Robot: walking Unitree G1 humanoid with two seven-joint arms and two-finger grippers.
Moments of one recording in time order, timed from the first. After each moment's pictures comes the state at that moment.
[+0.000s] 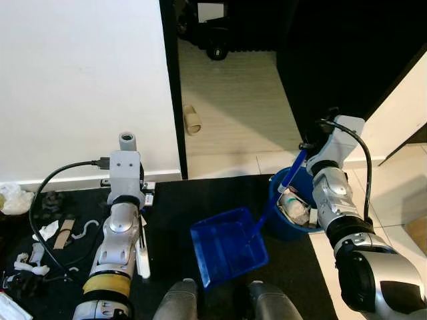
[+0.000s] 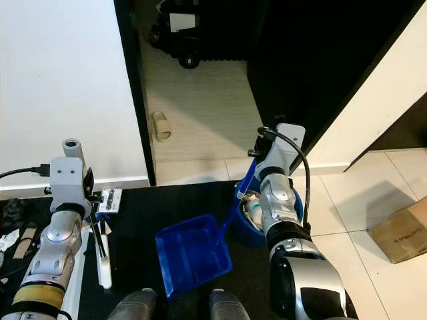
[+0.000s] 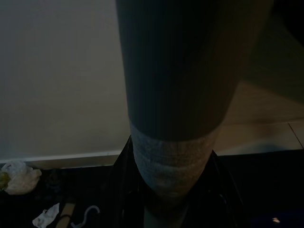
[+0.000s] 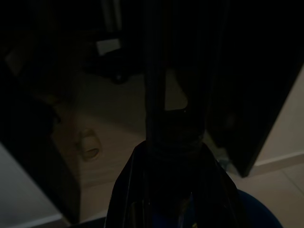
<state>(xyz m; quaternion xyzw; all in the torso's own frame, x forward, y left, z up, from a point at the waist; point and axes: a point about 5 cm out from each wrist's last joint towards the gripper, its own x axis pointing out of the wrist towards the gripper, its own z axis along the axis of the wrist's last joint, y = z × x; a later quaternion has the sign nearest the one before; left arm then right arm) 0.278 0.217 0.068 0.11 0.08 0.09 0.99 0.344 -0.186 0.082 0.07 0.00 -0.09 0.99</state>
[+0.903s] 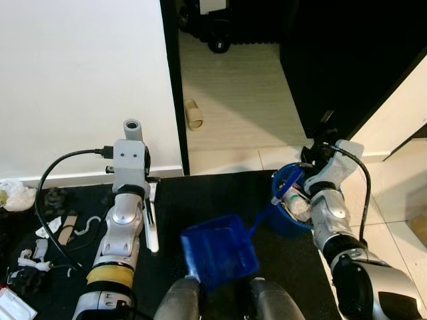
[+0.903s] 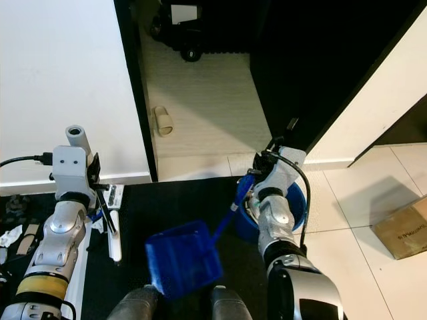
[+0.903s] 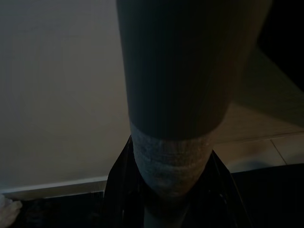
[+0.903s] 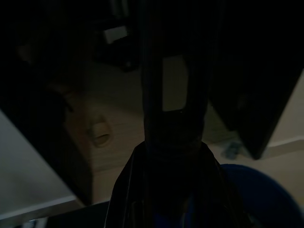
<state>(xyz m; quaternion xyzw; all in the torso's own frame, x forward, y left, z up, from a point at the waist) 0.290 0.207 0.085 0.10 0.02 0.05 0.99 0.324 -0.189 0.059 0.09 0.00 -0.06 0.99</state>
